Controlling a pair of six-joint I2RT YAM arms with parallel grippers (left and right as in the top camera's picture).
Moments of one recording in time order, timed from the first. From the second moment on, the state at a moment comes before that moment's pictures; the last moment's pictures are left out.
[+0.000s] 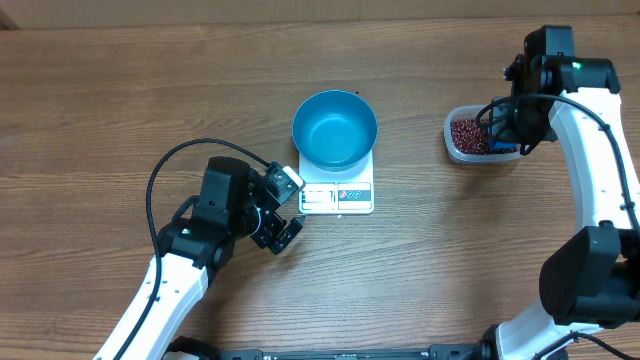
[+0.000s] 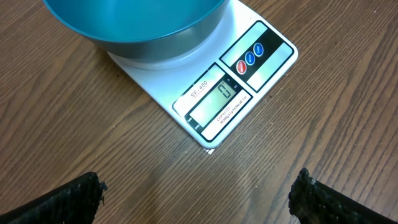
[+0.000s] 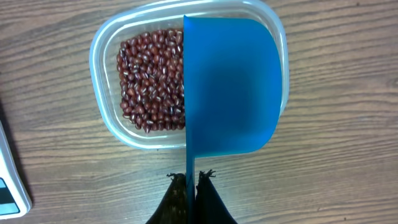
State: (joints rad) left arm -0.32 1.17 0.72 -0.46 0.28 0.42; right arm -0.08 1.81 1.66 -1.21 0.05 0.04
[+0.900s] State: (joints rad) left arm -0.32 1.17 0.72 -0.46 0.28 0.42; right arm -0.08 1.81 1.67 -1.27 0.07 -0.04
